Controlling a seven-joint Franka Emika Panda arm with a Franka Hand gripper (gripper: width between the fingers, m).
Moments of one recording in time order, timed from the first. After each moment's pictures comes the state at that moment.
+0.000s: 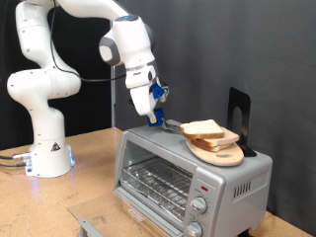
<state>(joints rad) 0.03 -0.41 0.36 -2.64 0.46 2.47 0.11</state>
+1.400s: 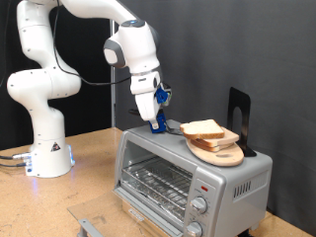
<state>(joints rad) 0.03 -0.37 0.36 -2.60 0.51 2.39 0.09</state>
